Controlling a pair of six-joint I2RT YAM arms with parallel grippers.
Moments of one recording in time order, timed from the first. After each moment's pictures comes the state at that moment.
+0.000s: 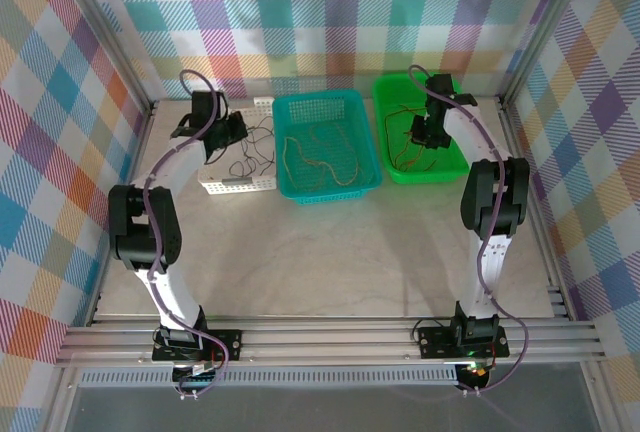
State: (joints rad) left arm -0.08 1.85 1.44 -0.31 0.13 -0.45; right arm 0.11 2.13 1.89 -0.92 0.00 0.34
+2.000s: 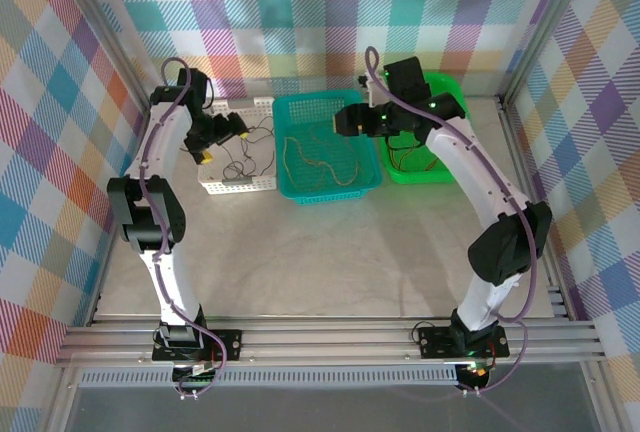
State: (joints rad) left arm -0.02 2.00 1.96 -1.19 0.23 -0.56; right arm 0.46 1.76 1.84 -0.81 -0.43 0.27
